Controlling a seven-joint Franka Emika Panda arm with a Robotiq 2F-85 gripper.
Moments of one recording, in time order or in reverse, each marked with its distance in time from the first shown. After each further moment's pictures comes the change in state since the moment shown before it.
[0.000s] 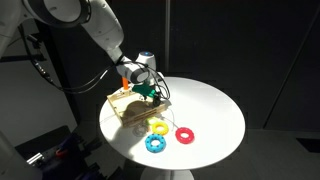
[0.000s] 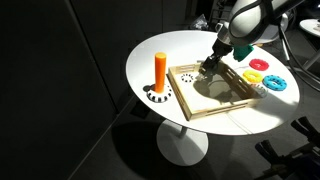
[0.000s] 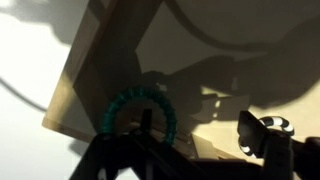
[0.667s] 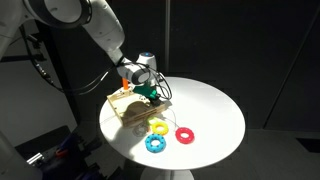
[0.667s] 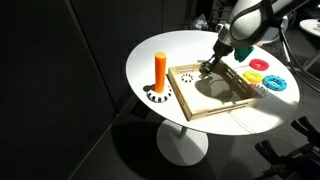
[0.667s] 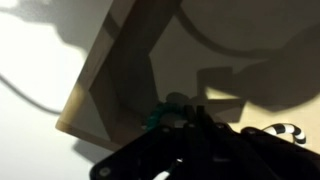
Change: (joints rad) arm 0.002 0.008 -0.014 0.004 -0.037 0.005 0.000
